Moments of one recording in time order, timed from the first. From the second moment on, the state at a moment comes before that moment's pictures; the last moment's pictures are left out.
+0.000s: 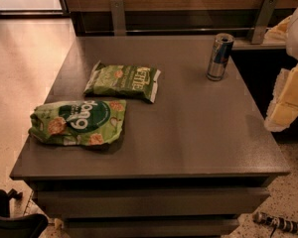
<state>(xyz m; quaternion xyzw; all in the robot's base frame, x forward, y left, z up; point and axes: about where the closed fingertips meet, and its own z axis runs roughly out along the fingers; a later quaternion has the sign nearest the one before) 0.438 -0.214 0.985 -0.60 0.78 -0.05 0.17</state>
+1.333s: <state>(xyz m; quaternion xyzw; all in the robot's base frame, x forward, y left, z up) 0.498 -0.274 0.969 -0.50 0.81 -0.01 0.31</state>
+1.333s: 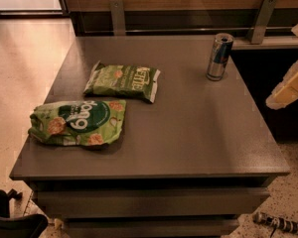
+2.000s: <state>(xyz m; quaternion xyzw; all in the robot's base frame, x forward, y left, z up) 0.590 -0.310 0.959 -0.41 0.77 0.03 0.49</state>
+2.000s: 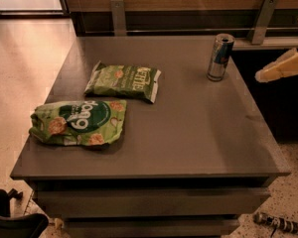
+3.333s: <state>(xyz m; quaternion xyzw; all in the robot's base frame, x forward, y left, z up) 0.693 -0.272 0.907 -0.30 0.67 0.19 0.65</state>
